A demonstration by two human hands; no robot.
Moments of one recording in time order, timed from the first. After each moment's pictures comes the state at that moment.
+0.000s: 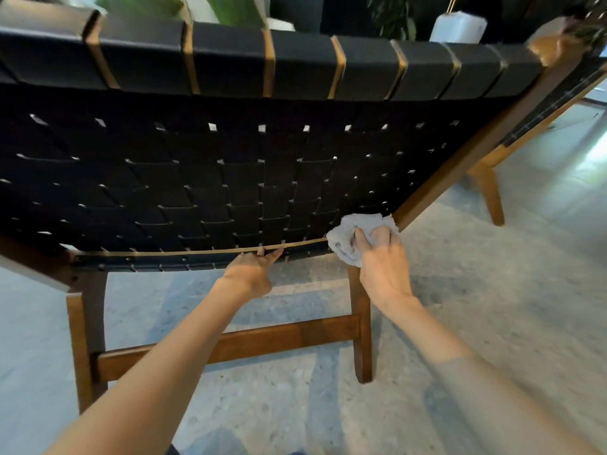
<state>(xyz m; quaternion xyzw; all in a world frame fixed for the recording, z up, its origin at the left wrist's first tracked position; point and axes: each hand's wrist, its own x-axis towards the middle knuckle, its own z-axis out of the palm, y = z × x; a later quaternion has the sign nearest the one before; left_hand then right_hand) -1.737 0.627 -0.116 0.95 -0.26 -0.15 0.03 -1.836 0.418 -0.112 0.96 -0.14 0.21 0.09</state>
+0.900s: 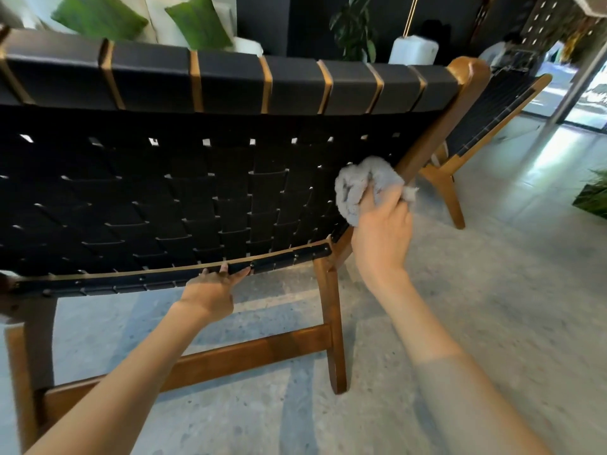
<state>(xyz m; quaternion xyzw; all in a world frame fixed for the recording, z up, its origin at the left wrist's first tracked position) -1.750 0.628 -0.117 0.95 -0.29 -0.12 -0.03 -1.838 0.398 -0.047 0.85 -0.26 0.43 0.15</state>
